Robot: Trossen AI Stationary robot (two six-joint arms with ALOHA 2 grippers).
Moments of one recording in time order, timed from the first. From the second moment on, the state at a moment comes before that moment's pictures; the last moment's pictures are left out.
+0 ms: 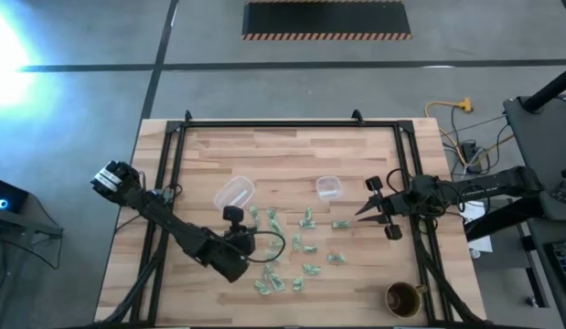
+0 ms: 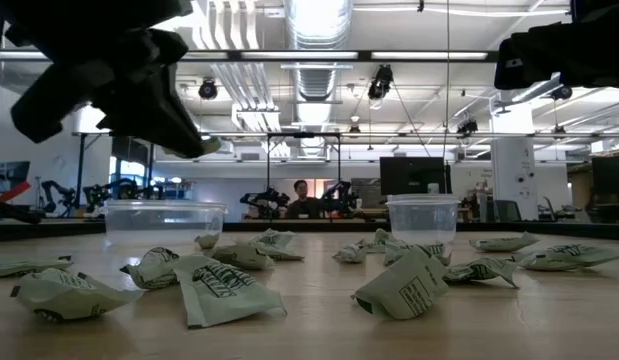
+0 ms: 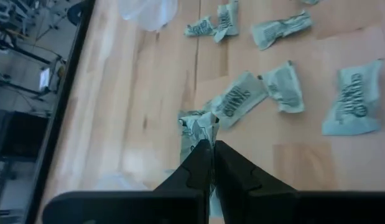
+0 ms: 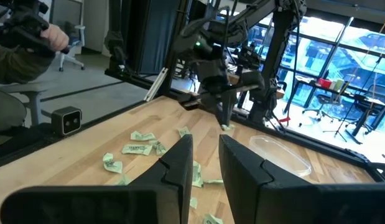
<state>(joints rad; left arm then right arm) -0.59 1.60 0.95 -0.48 -0.83 -0.29 0.10 0.47 0.08 0.40 -0.26 -0.21</state>
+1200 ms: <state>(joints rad) -0.31 1.49 0.92 -1.05 -0.82 -0.75 0.10 0.47 0.08 0.39 -0.26 -0.22</state>
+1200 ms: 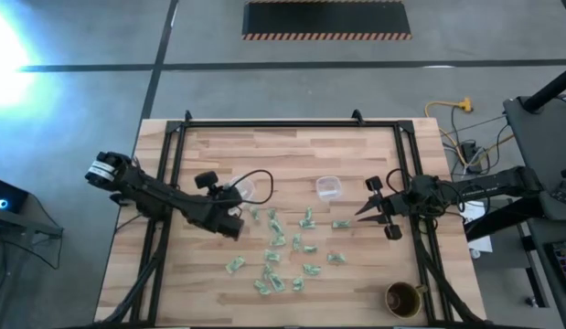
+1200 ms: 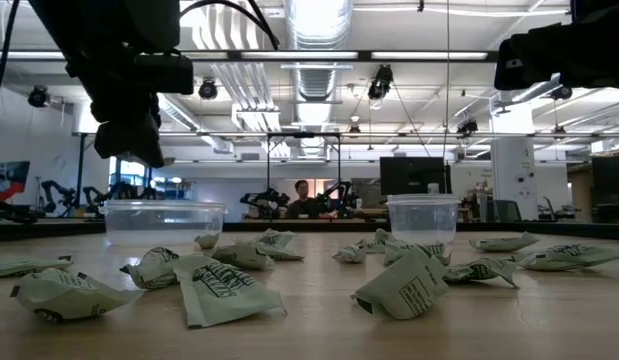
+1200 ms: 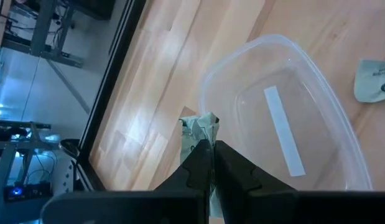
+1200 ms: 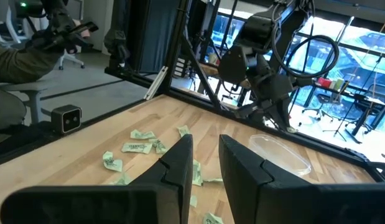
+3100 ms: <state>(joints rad) -0.40 1.49 0.91 -0.40 -0.50 -0.21 0.13 1.18 0.43 -0.10 -0.02 -0.03</state>
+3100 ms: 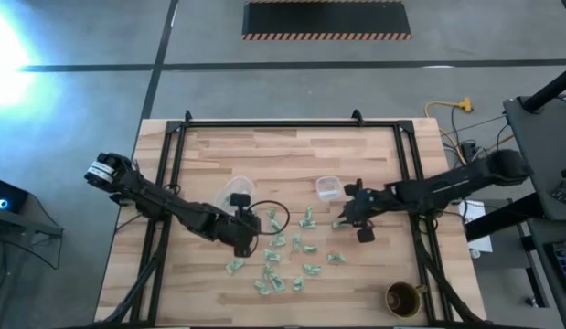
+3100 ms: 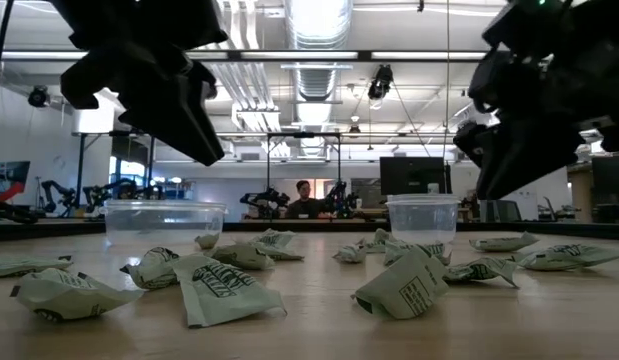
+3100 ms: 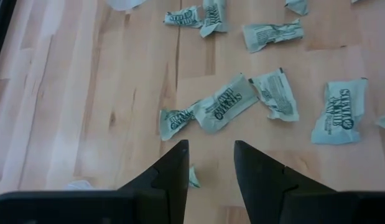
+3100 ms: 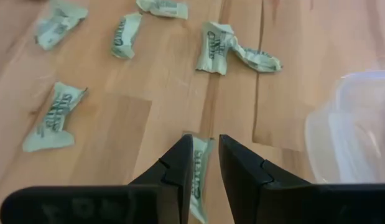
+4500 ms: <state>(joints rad) -0.41 1.49 0.91 -0.40 -0.50 -0.21 0.13 1.36 0.48 -0.12 -0.02 0.00</state>
